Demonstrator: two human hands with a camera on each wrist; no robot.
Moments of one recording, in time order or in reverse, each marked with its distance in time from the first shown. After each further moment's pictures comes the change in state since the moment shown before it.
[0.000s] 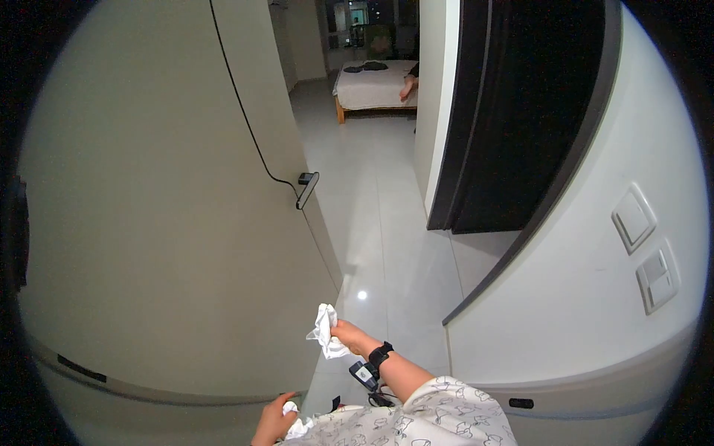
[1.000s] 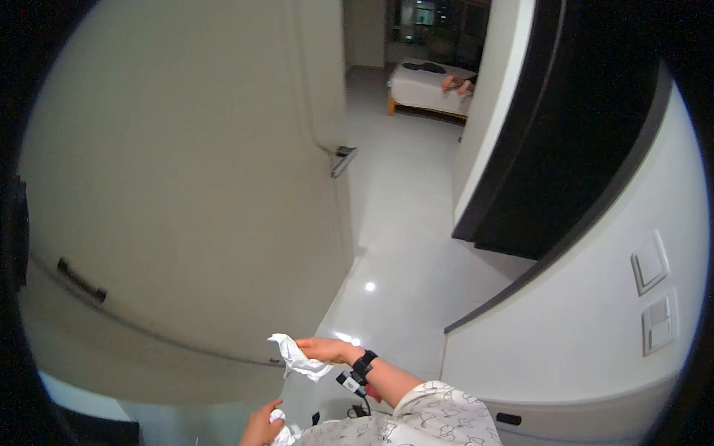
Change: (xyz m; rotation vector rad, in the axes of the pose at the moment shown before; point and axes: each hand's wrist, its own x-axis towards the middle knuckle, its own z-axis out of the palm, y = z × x) left_hand -0.114 0.015 0.054 -0.106 0.116 -0.162; right_hand -0.055 0.026 0.052 -0.305 -0.759 0.129
